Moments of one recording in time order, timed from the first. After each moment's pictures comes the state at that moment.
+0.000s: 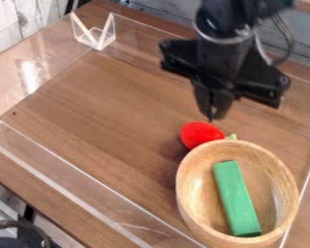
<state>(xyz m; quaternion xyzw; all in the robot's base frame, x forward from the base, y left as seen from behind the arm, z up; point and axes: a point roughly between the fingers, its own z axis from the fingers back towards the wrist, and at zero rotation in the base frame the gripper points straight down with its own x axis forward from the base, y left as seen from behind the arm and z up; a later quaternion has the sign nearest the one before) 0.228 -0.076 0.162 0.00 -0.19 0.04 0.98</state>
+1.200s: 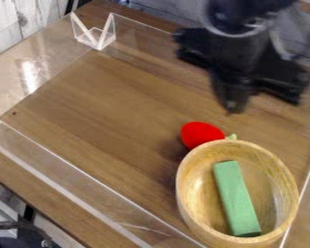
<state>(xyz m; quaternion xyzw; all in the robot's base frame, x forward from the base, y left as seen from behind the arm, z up) 0.232 -0.114 0.171 -0.03 -0.23 -0.03 0.97</state>
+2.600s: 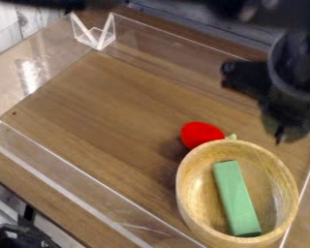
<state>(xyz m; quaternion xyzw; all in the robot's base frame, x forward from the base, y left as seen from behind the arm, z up) 0.216 -0.149 0.178 -0.01 -0.27 -0.02 0.96</state>
